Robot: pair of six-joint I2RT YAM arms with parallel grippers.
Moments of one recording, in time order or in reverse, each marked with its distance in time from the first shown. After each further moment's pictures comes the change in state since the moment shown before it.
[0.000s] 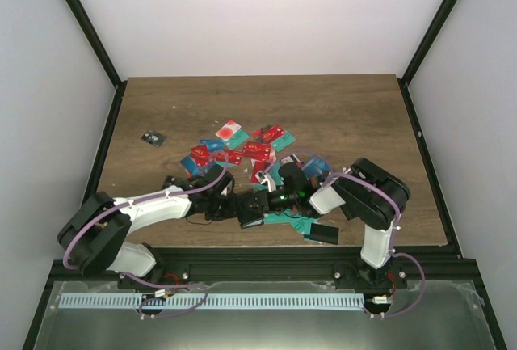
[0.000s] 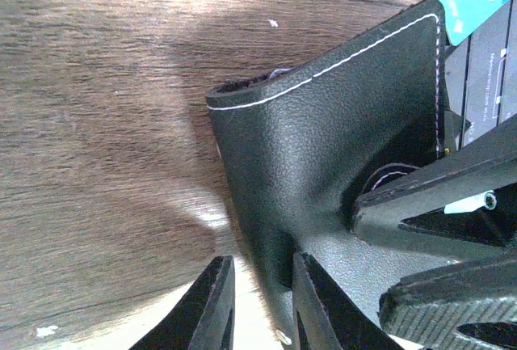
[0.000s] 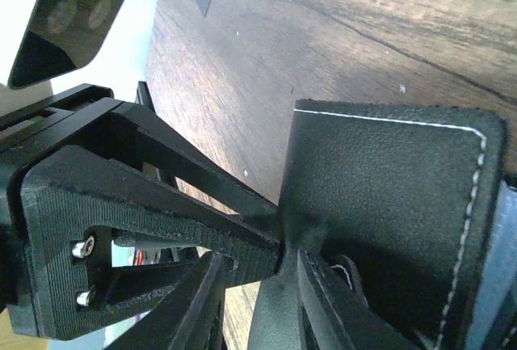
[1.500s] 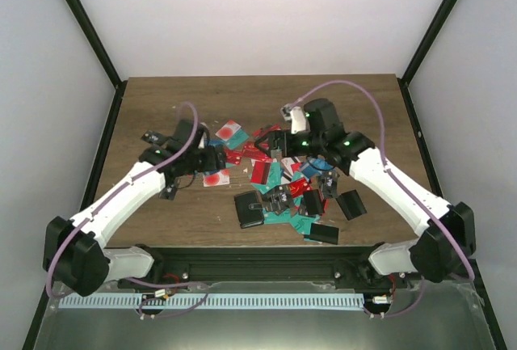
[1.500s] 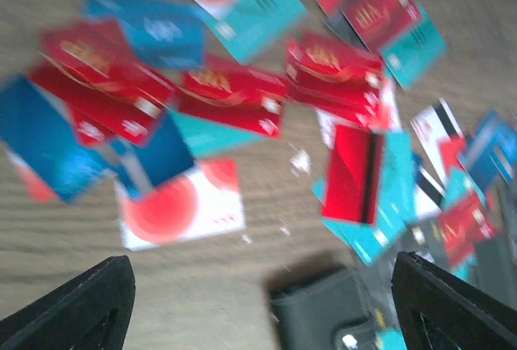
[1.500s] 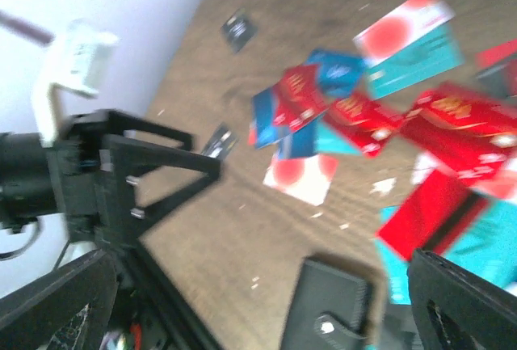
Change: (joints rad) left arm 0.207 -0.134 0.375 -0.322 -0.209 0.251; right arm -0.148 -0.501 0.633 -1.171 0.251 -0.314
